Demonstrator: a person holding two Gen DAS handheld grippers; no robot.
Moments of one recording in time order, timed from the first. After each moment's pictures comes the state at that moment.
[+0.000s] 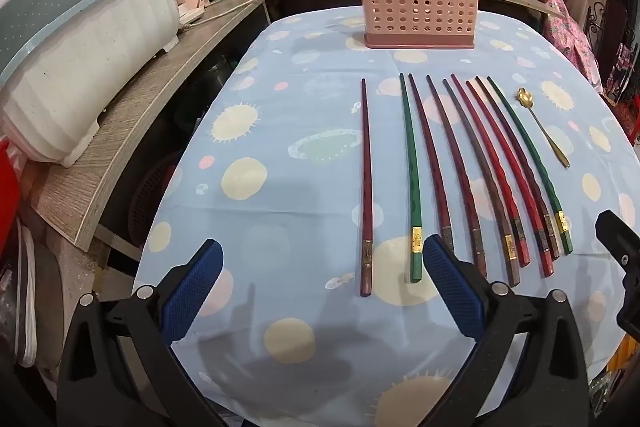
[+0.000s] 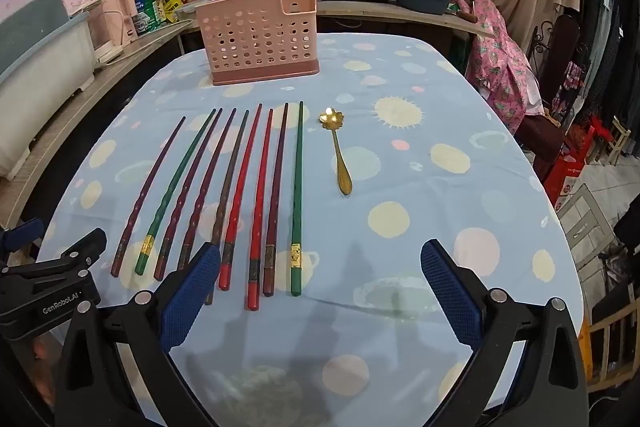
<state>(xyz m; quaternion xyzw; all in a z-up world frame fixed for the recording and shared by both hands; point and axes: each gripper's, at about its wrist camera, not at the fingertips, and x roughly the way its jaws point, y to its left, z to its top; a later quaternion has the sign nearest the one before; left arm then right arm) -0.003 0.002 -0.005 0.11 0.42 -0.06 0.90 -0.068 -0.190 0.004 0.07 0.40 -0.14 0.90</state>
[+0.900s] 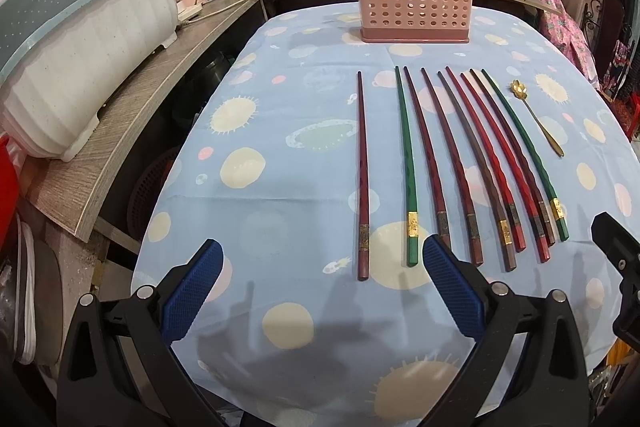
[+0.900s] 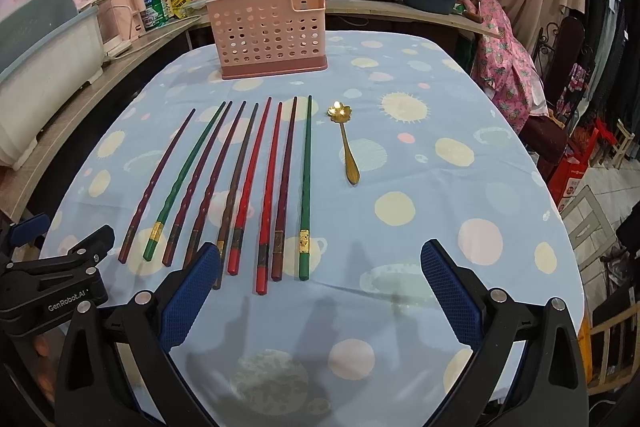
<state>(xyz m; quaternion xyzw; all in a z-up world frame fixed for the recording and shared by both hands) -0.013 -0.001 -0.003 0.12 0.44 -0.06 0.89 -0.077 -0.183 0.003 0.06 0.41 -0.13 0.90</state>
